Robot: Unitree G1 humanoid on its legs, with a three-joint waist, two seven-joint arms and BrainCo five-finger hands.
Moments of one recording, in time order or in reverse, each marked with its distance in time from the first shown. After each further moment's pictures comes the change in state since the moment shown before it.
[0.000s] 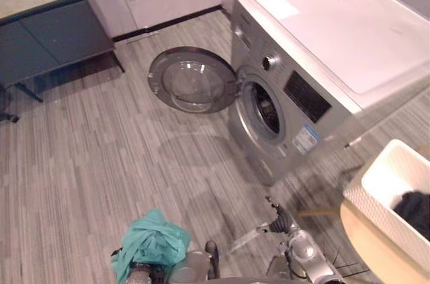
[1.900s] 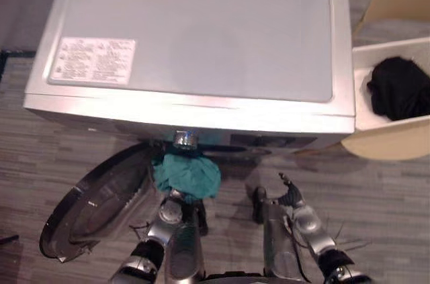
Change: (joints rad) left arm -0.400 -0.030 -0.200 -0.127 0.159 0.023 0.085; right arm -0.271 -0.041 -0.077 0.169 0.171 0.002 -0.130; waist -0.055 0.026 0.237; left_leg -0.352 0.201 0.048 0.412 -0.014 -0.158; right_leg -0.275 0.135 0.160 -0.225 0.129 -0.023
